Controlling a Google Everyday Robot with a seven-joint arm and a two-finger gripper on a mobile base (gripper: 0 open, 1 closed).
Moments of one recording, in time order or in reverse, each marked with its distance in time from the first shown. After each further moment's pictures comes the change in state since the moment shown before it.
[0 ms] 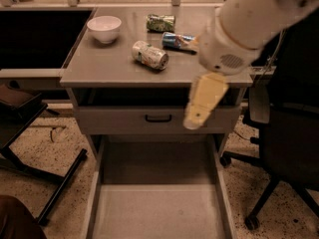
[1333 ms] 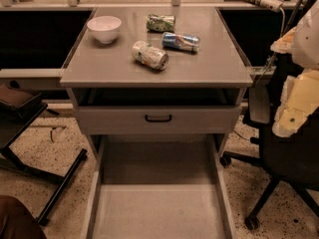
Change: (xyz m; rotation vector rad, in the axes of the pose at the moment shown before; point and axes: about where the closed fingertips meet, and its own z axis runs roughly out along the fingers) arm 0.126 0.013 -0.077 0.008 0.211 0.153
